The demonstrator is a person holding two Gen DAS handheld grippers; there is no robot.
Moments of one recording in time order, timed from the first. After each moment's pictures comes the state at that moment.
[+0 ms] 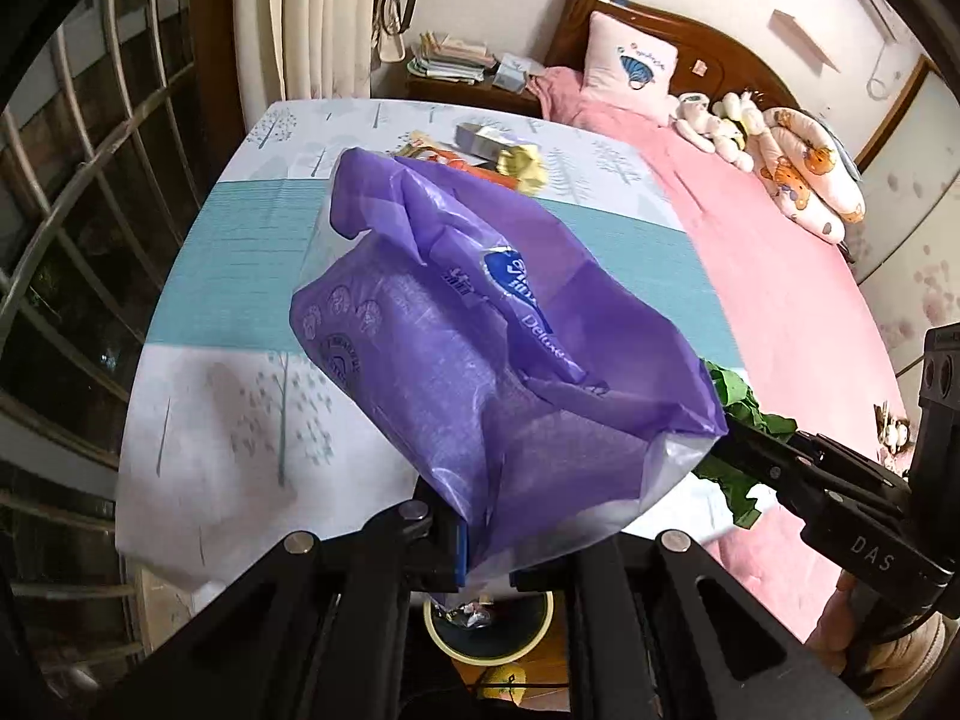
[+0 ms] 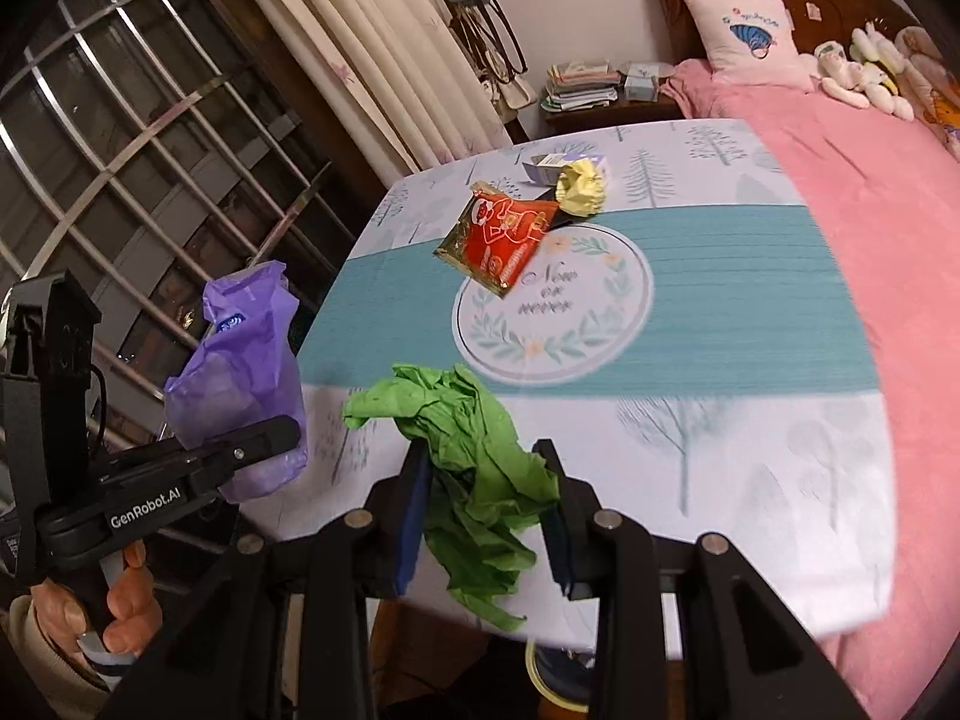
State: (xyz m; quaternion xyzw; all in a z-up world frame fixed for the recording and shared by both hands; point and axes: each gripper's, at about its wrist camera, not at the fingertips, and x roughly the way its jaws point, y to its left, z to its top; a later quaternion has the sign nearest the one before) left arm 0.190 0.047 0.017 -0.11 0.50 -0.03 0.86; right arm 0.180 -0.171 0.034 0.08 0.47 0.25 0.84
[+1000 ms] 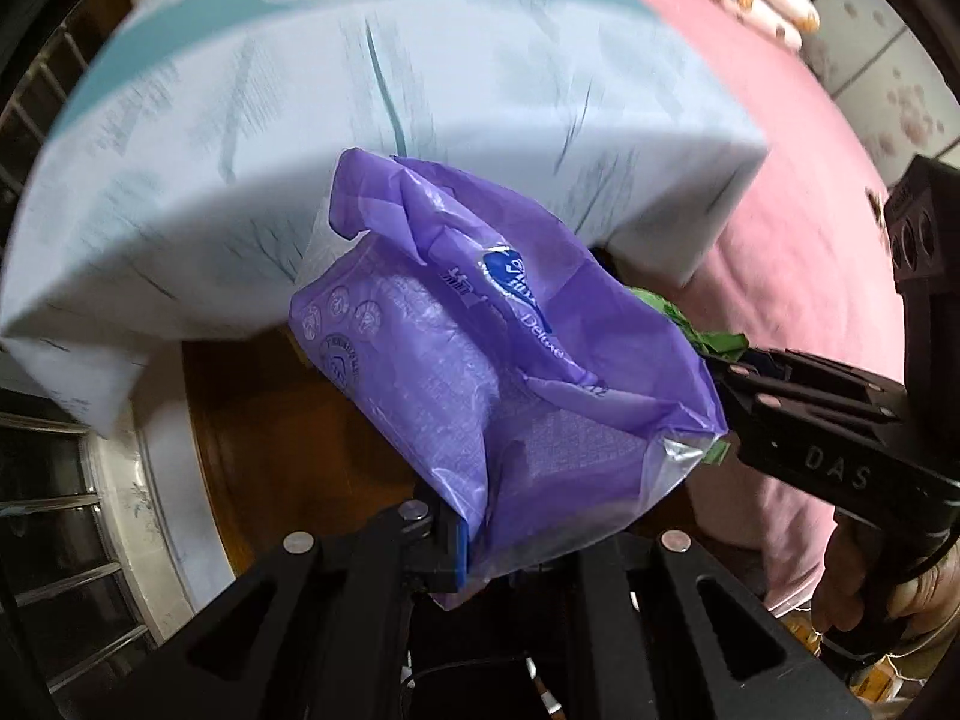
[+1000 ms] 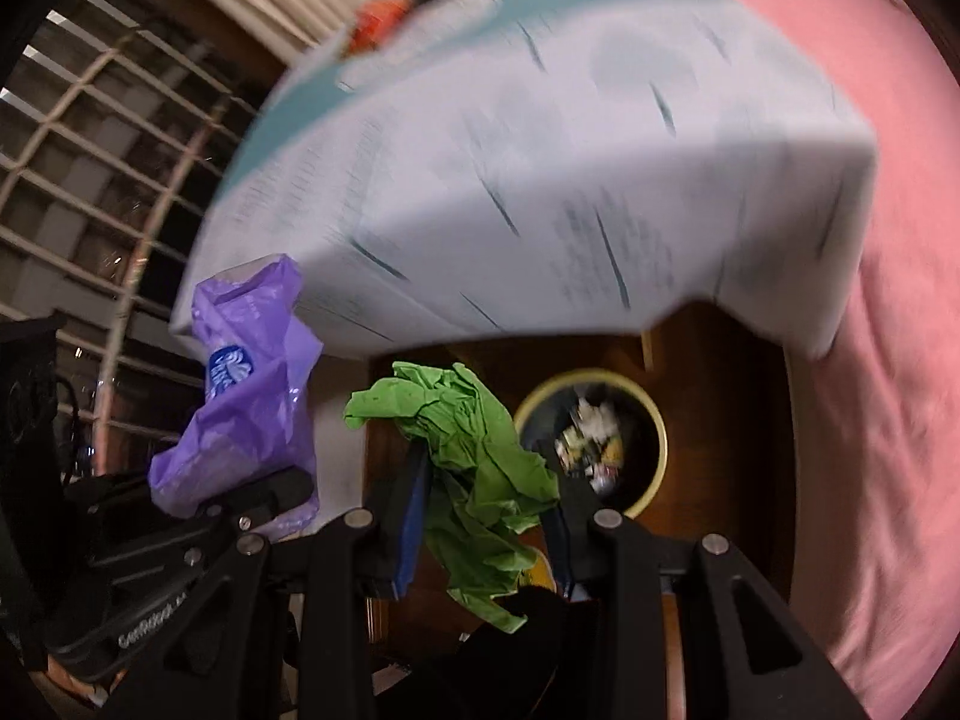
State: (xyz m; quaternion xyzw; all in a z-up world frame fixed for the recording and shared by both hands) left arm 0.012 -0.059 -0.131 -0.02 0.64 -0.12 0.76; right arm 0.024 -0.228 -0.139 0.13 0.60 0.16 0.77
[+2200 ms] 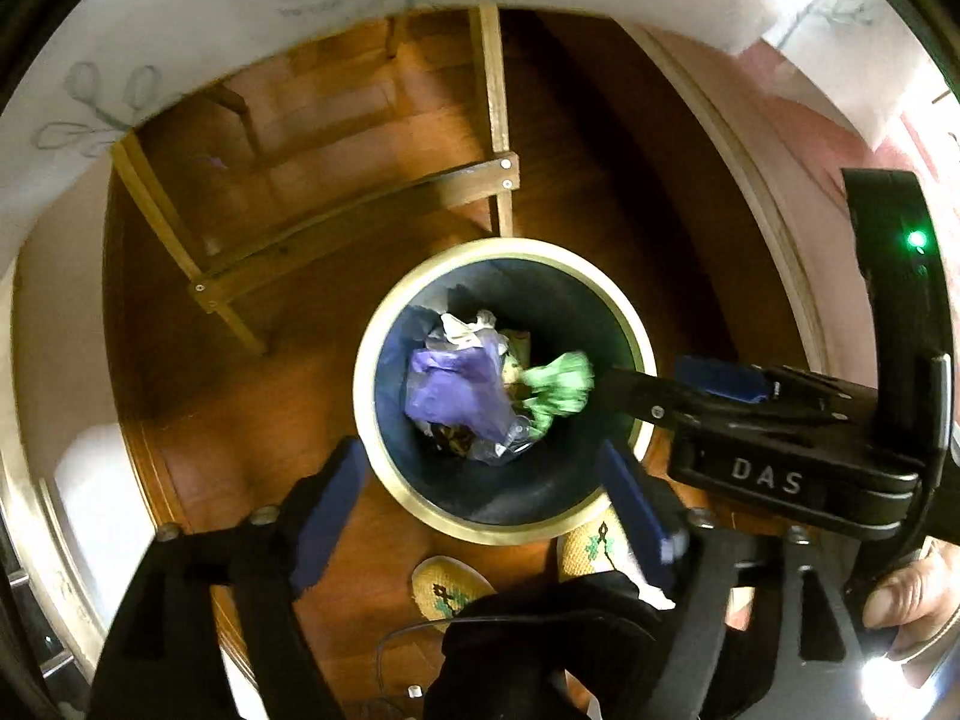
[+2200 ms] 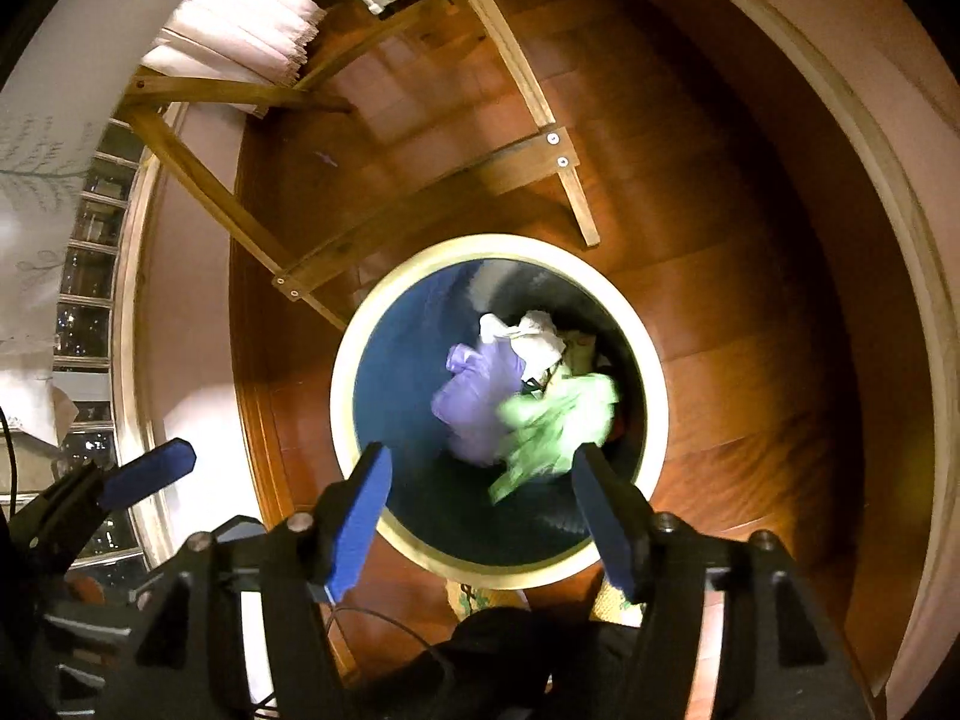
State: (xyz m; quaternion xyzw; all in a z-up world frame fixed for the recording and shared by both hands) left arm 0.043 -0.087 -0.394 0.03 0.67 -0.13 0.73; right arm 0.048 -0.238 -0.421 0.18 0.66 0.09 0.73
